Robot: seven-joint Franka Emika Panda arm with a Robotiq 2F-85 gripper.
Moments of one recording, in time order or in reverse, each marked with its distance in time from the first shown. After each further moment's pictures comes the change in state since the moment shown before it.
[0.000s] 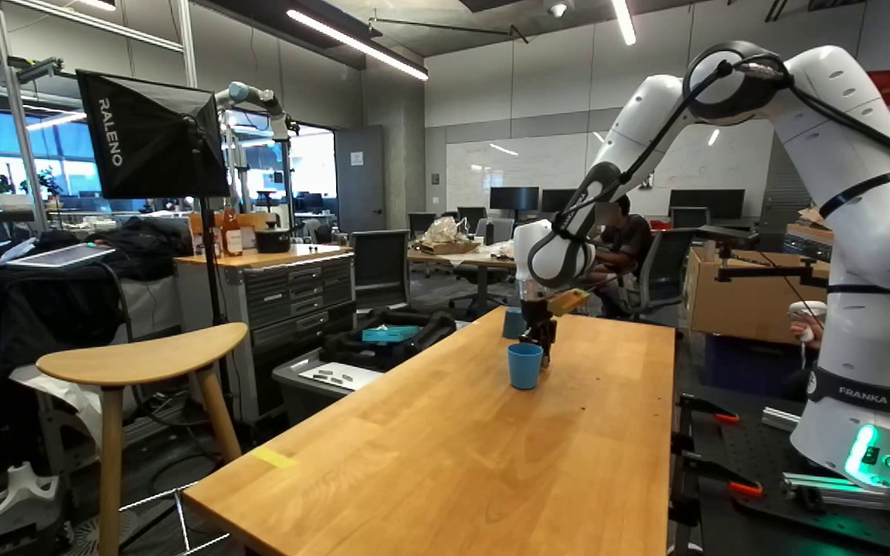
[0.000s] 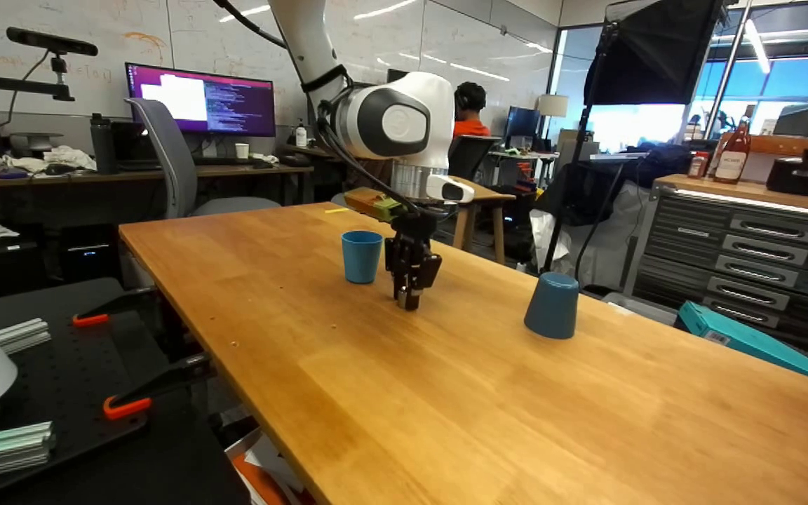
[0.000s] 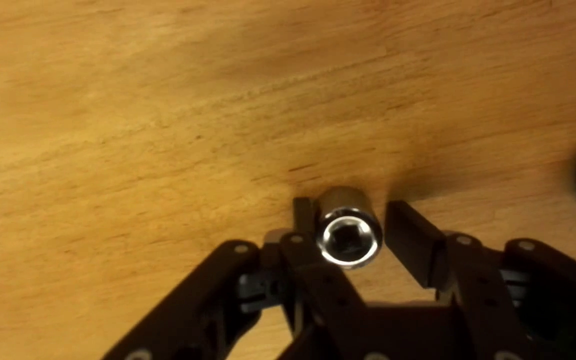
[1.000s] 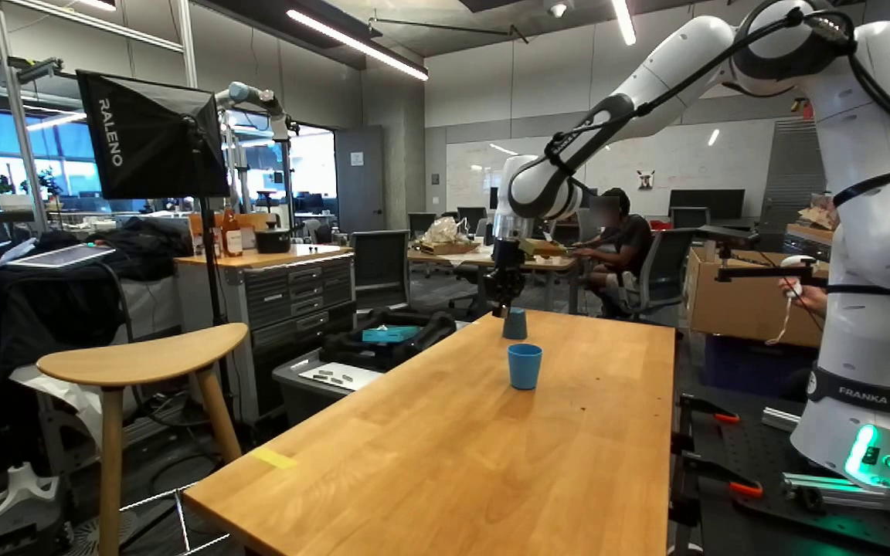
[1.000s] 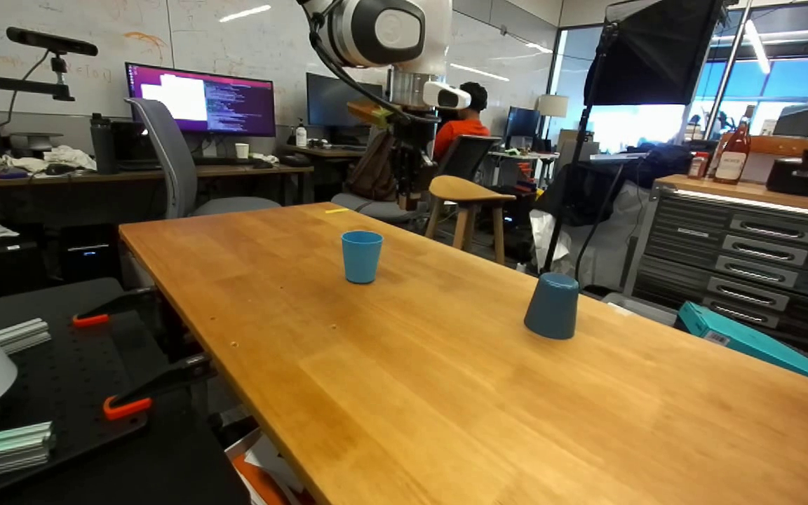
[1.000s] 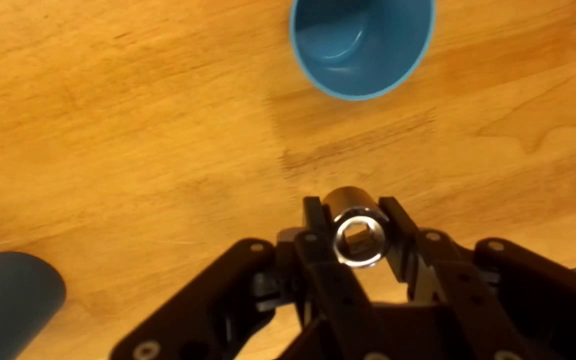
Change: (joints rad) arm 0.019 -0.212 0.099 0.079 0.202 -0.134 -0.014
